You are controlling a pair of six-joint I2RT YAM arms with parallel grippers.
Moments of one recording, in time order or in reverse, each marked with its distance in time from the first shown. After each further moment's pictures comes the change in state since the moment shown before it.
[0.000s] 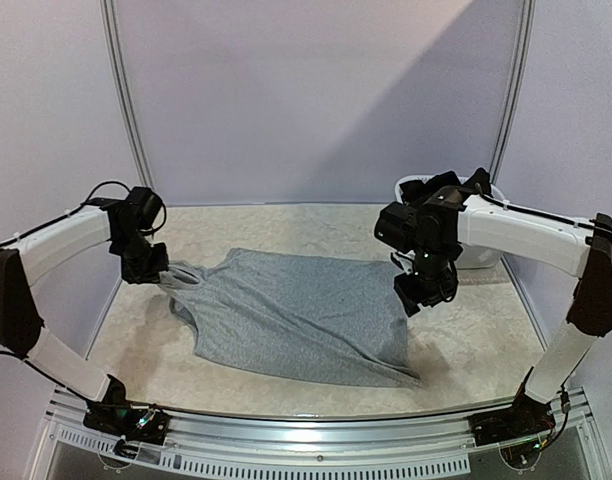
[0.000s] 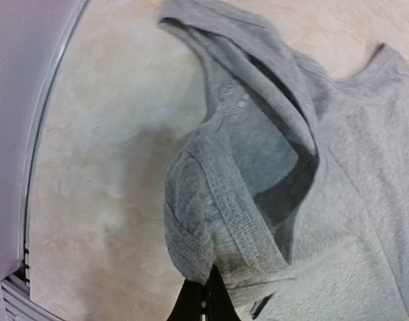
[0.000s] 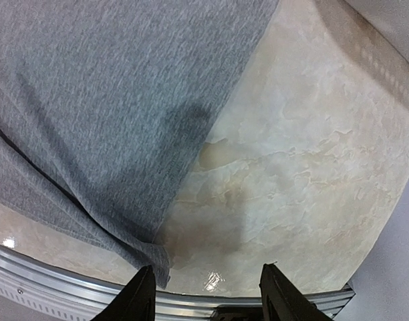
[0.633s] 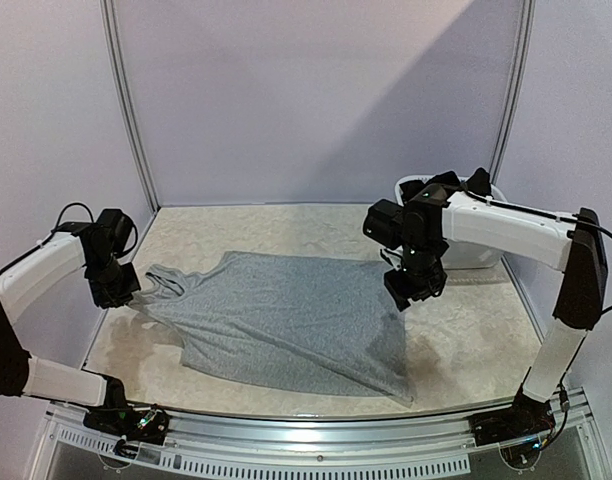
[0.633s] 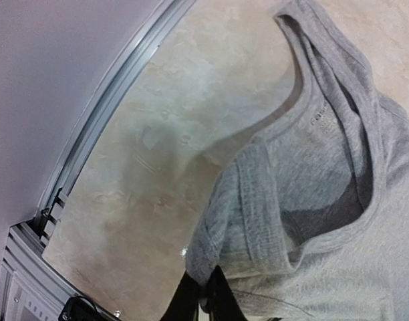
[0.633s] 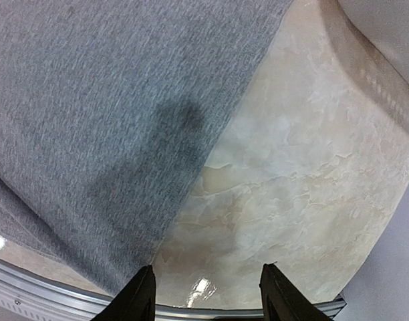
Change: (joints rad) left arm 0.124 -0.222 -0.189 -0.066 -0.115 -0.135; right arm 0.000 0.085 0.076 0.011 0.027 -0.038
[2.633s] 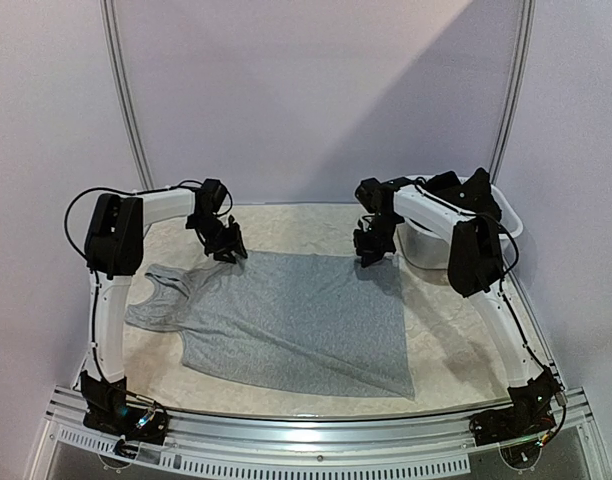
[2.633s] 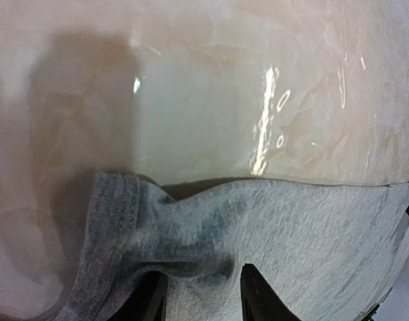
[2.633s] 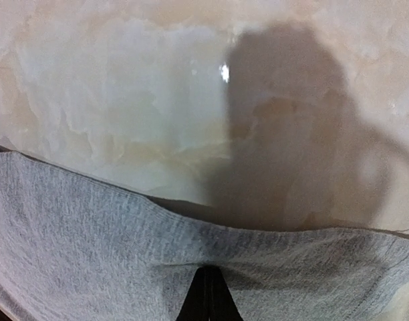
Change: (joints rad) left arm -0.196 1.119 0.933 0.230 0.589 0.186; right arm -0.326 0.871 0.942 0.106 -0.339 -0.014
